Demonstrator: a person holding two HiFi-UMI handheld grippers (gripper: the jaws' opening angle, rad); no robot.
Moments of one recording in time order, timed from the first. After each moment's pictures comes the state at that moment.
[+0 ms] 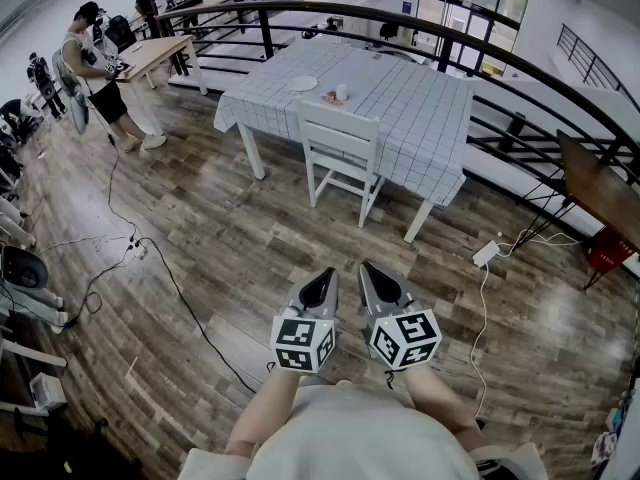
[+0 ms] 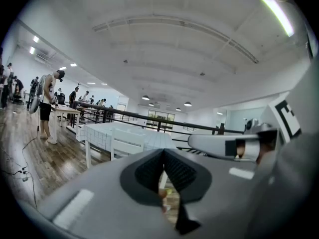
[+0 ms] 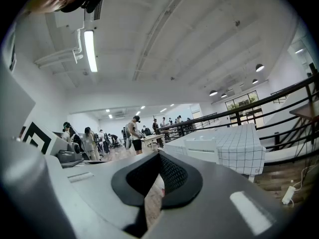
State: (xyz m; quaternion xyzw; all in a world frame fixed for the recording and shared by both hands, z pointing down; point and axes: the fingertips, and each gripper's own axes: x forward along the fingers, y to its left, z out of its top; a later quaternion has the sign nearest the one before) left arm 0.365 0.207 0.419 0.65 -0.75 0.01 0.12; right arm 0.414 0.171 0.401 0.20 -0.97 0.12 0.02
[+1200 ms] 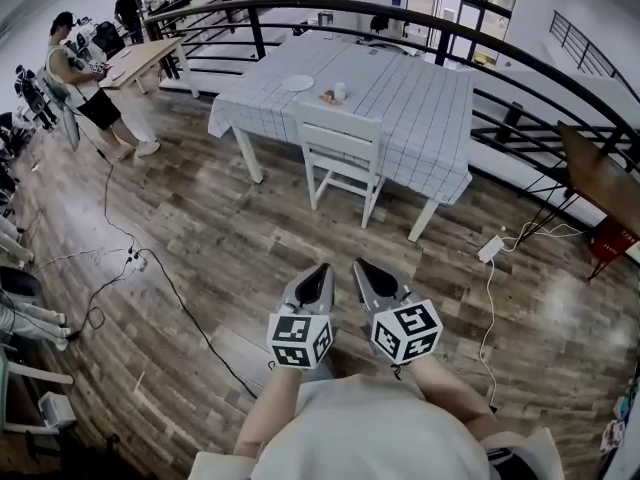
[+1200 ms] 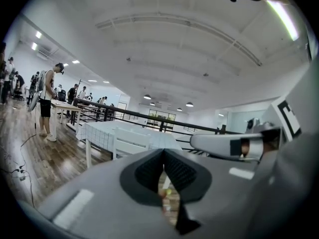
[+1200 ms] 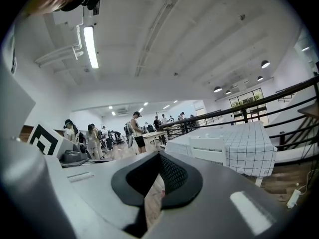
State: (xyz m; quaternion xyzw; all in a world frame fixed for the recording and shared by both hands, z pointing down) left arm 0.298 0.180 0.426 0.64 -0.75 -0.01 0.13; right arm 0.348 0.148 0.405 0.17 -0.98 0.11 0.05
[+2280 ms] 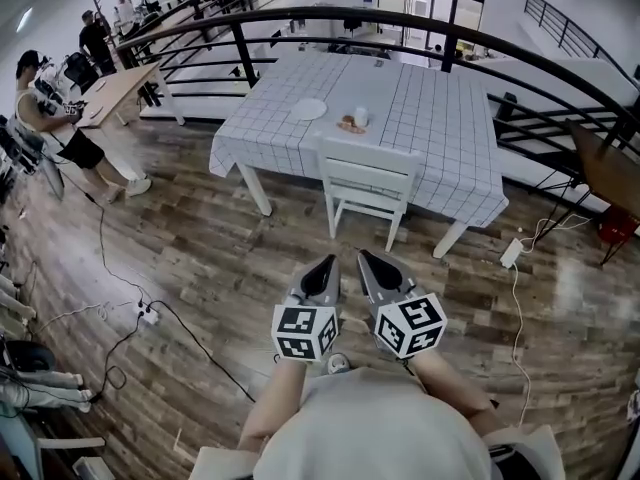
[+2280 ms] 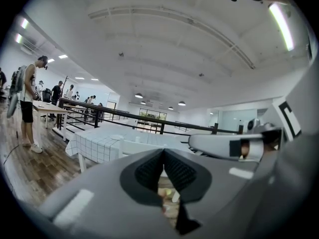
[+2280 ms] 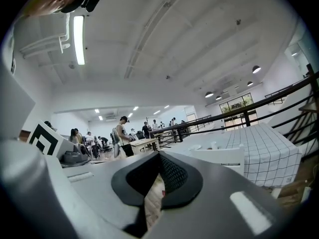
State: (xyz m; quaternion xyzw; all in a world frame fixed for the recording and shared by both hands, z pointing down) left arm 0.069 0.083 0.401 0.70 -0.70 0.01 0.12; right arm 0.119 0.061 0.381 0.24 -0.96 0.12 0.01
